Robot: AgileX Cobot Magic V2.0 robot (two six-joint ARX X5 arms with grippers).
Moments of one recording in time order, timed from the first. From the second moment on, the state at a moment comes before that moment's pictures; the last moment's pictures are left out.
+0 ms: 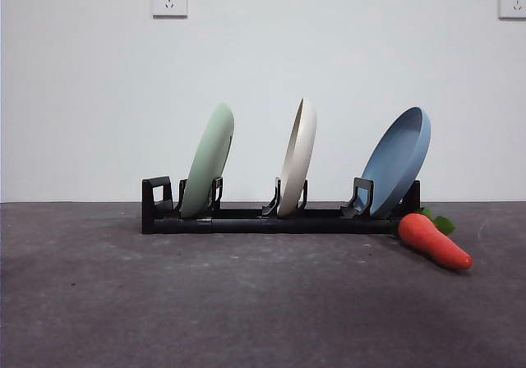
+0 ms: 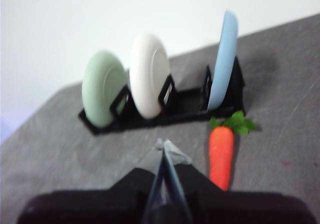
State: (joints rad) left arm 0.05 0.12 0.43 -0.41 0.34 -0.31; right arm 0.12 0.26 0.45 -0.38 -0.26 0.30
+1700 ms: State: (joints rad) left arm -0.02 0.72 1.02 -0.80 0.61 -0.01; right arm 0.12 0.76 1.04 -1.13 -0.47 -0.10
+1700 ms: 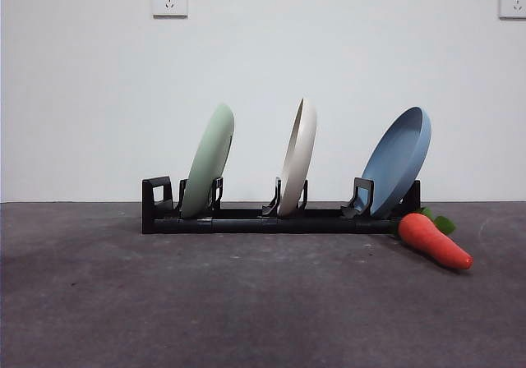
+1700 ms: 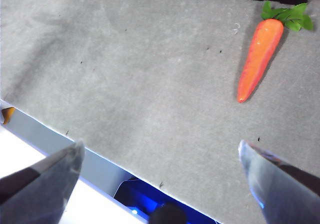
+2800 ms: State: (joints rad) left arm -0.37 1.74 1.43 -0.13 0.19 -0.01; right arm 0.12 0.78 1.04 -1.13 -0.47 -0.10
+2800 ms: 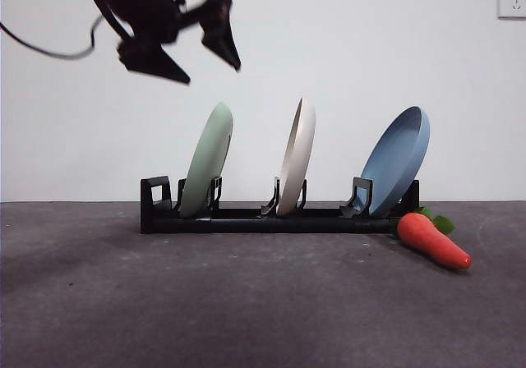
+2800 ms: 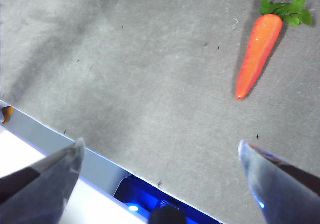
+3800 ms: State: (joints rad) left arm -0.37 1.87 1.43 -0.10 0.21 -0.01; right arm 0.12 0.79 1.04 -1.13 -0.47 -0.10
